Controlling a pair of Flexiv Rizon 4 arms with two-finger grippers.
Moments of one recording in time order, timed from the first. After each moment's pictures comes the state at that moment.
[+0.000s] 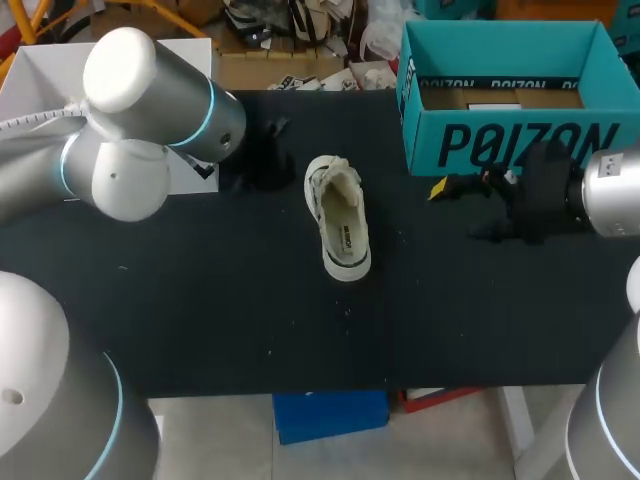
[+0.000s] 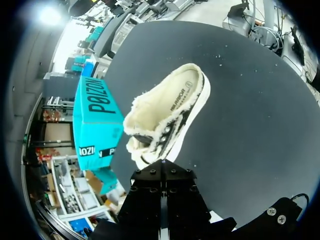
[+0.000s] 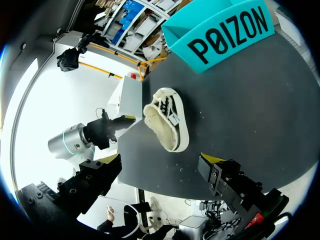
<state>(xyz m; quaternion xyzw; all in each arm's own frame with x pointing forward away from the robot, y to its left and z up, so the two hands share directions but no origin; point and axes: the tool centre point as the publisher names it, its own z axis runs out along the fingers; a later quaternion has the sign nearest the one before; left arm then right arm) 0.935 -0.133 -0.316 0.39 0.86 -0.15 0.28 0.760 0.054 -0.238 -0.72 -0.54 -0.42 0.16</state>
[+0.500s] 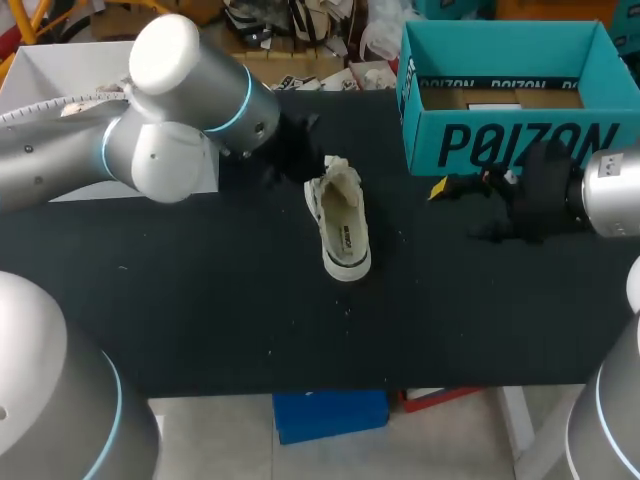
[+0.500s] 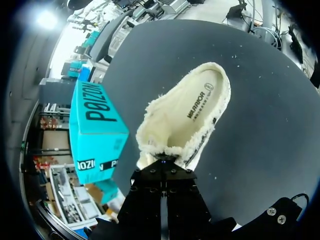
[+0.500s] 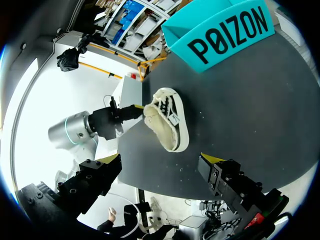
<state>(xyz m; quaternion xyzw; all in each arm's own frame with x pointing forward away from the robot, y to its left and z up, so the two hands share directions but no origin) 0.954 -0.181 -0.329 0.42 0.85 -0.16 0.26 0.760 0.054 -0.238 -0.72 -0.54 -0.42 0.16</state>
